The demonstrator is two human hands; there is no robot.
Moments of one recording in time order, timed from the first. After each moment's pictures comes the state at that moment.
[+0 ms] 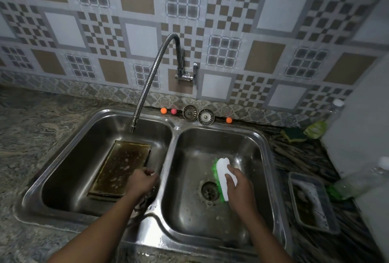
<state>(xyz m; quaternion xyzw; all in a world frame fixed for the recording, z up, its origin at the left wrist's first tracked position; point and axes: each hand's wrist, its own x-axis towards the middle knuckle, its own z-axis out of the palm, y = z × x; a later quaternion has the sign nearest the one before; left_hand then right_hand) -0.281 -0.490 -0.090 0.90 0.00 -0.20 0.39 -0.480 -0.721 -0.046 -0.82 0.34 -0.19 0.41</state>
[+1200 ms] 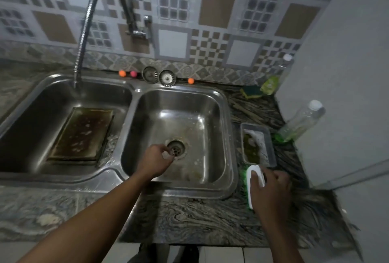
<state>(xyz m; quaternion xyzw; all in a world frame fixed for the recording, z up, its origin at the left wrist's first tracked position) -0.449 -0.610 -0.059 0.89 -0.27 -0.20 0.30 -0.729 -0.763 -0.028 -0.79 0.55 -0.22 0.14</state>
